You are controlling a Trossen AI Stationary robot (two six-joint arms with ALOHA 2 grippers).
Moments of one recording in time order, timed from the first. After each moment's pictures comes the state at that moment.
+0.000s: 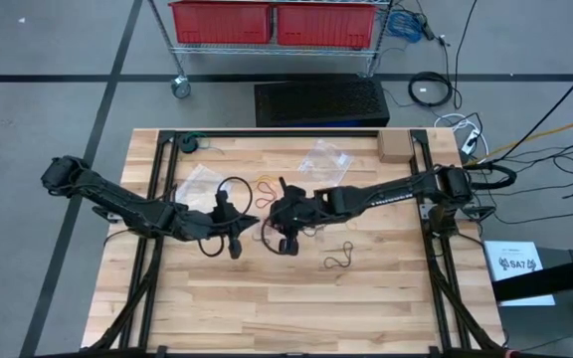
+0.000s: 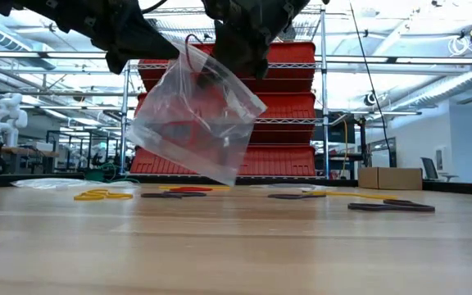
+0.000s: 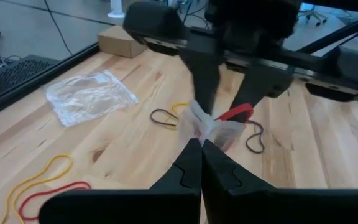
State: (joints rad) left arm -0.32 1.10 0.56 0.20 -0.53 -0.31; right arm 0.09 1.86 1.48 -0.41 0.10 0.18
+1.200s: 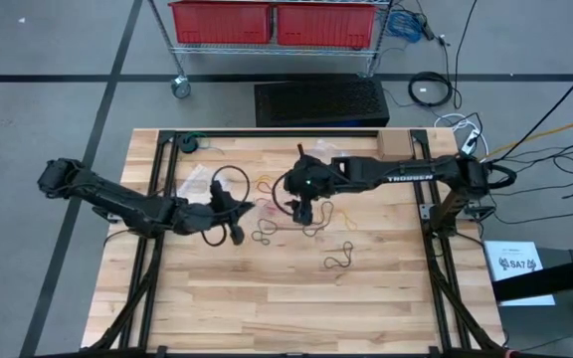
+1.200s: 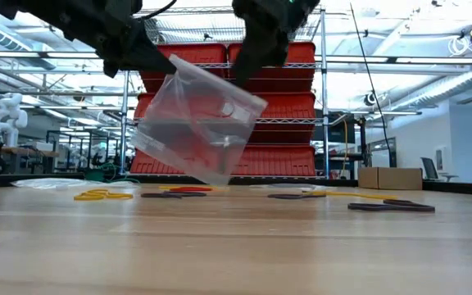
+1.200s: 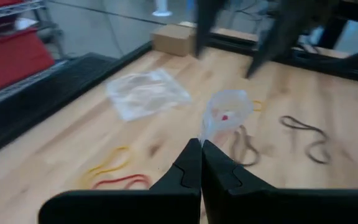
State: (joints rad) left arm -0.23 1.05 0.56 0.08 -0.64 -0.31; right arm -0.09 1.71 1.48 -0.62 0.05 0.02
